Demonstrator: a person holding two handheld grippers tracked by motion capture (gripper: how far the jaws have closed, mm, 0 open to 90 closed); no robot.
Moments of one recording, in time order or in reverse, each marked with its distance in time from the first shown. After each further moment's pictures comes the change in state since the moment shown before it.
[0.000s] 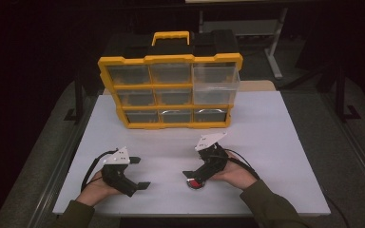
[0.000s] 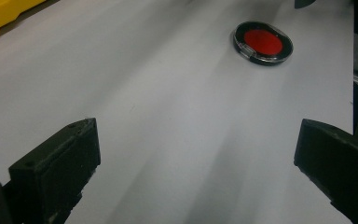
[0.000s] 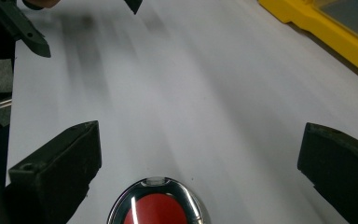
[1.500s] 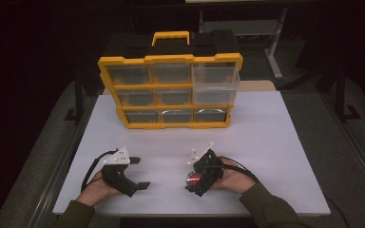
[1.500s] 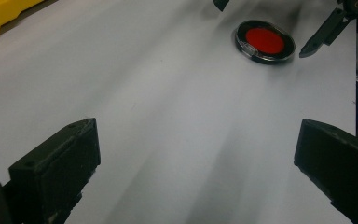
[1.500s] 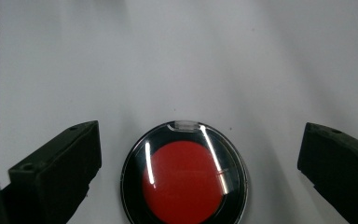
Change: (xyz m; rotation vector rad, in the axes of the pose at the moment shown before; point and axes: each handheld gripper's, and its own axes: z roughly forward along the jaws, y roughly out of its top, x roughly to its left) left arm 0.000 -0.001 0.000 0.001 0.005 -0.004; right arm 0.014 -0.014 0.022 0.235 0.038 -0.117
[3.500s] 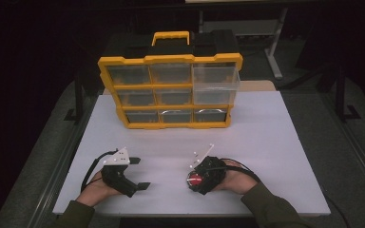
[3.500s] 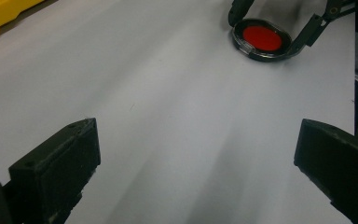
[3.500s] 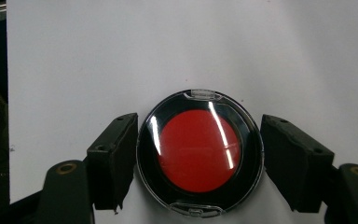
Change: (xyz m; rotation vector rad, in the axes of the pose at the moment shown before) left arm -0.001 0.000 -0.001 -0.001 -0.001 0.008; right arm 0.002 -0.006 -0.005 0.050 0.019 -0.032
